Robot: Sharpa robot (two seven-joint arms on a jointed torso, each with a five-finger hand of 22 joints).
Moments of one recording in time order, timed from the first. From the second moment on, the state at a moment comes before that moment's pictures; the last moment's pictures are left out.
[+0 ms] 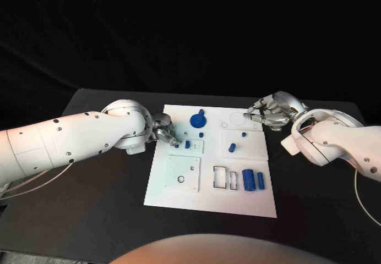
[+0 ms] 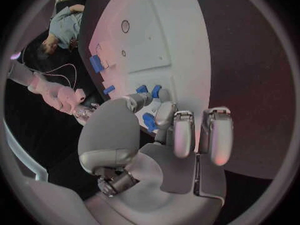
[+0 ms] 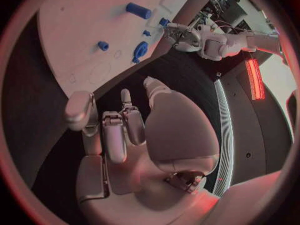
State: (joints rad) left arm 1.24 -0.79 -0.05 1.51 -1.13 0.14 -0.52; left_hand 1.06 -0.20 0.61 0.24 0.28 0.84 0.02 0.78 0.82 1.34 -0.04 1.29 1.10 1.47 -0.09 1.57 1.31 0.02 1.47 0.02 1.55 1.31; right arm 1.30 -0.90 -0.16 1.58 -0.90 -0.49 -0.14; right_hand 1.28 -0.16 0.17 0.29 0.31 0.90 0.12 0.26 0.42 1.43 0.04 1.39 1.31 1.47 -0.02 1.54 1.31 0.09 1.34 0.08 1.08 1.23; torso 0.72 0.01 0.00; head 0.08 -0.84
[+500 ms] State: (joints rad) left arm 1.24 -0.79 -0.05 1.50 -1.12 0.14 -0.54; left_hand 1.02 -0.20 0.51 0.29 0.31 0.85 0.02 0.77 0.82 1.34 -0.04 1.29 1.10 1.47 -0.09 1.57 1.31 0.02 1.47 0.02 1.55 1.31; right arm 1.30 -0.91 -0.16 1.58 -0.90 -0.49 -0.14; right_hand 1.28 -0.16 0.17 0.29 0.31 0.90 0.12 0.26 0.42 1.43 0.04 1.39 1.31 1.47 -0.02 1.54 1.31 0.09 1.34 0.08 1.08 1.23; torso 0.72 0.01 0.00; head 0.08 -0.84
